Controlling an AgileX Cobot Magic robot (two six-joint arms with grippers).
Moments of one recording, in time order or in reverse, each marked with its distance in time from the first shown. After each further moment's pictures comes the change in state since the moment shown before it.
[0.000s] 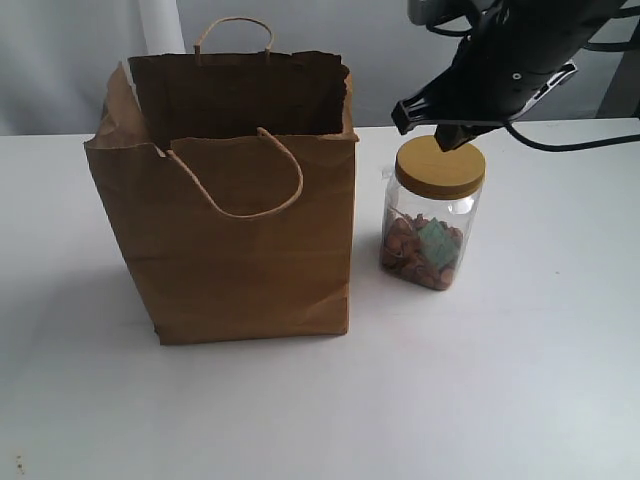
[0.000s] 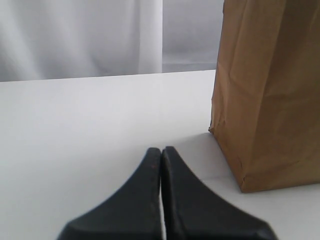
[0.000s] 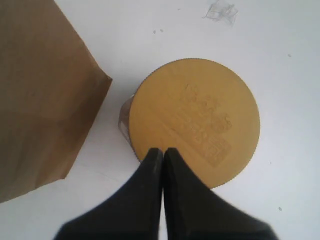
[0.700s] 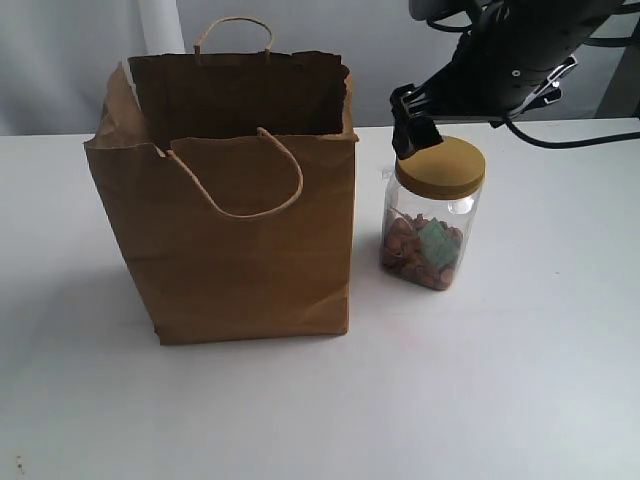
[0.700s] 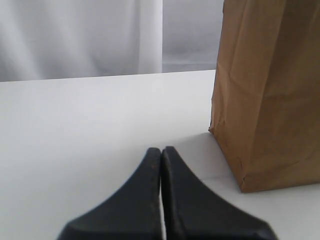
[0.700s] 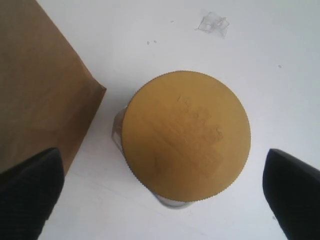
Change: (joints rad) left arm 0.000 0.000 0.000 0.000 0.000 0.000; right arm 0.000 0.002 0.000 -0.012 -0.032 0.004
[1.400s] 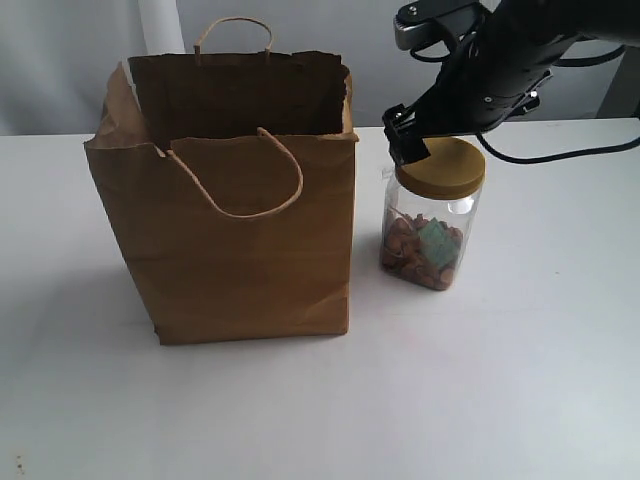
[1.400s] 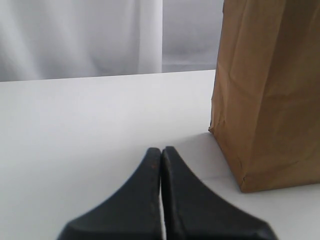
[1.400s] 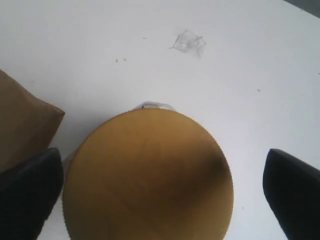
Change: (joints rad) left arm 0.000 0.000 0.000 0.000 0.000 0.000; right arm 0.000 0.114 0.000 -0.122 -0.149 0.045
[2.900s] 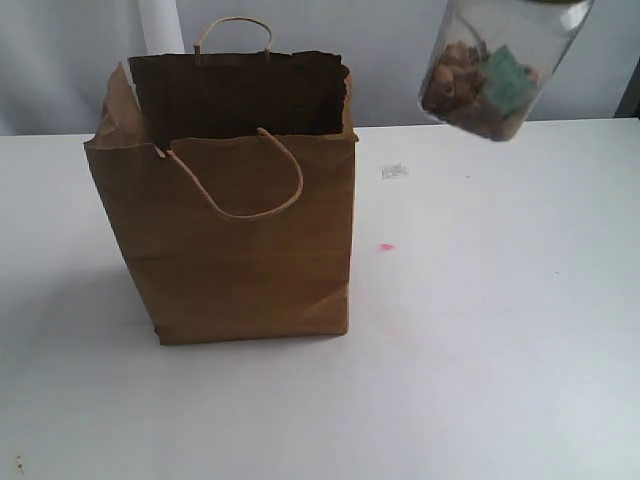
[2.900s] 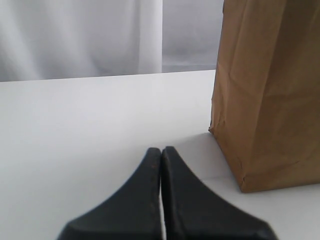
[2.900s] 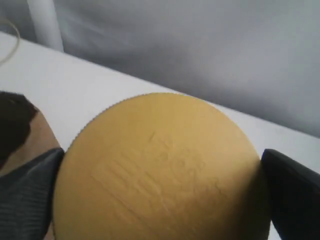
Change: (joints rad) left arm 0.000 0.000 0.000 0.000 0.000 0.000; right arm 0.002 -0.390 -0.111 -0.053 0.117 0.085
